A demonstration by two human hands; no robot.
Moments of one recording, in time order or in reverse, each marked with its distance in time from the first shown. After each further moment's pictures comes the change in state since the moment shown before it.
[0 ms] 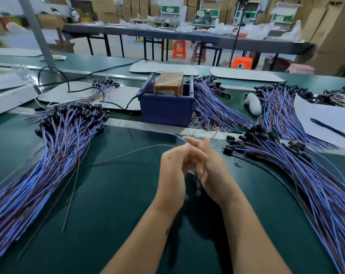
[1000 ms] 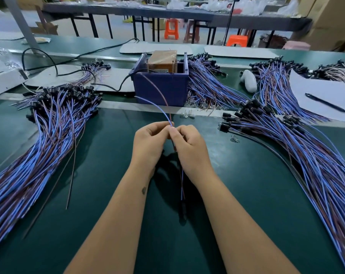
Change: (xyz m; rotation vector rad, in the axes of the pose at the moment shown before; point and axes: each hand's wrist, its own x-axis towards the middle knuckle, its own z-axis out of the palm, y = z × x) left_hand 0.018 -0.007 -0.053 0.334 0.262 -0.220; right_hand -0.006 0.017 0.039 -0.610 0.275 -0.244
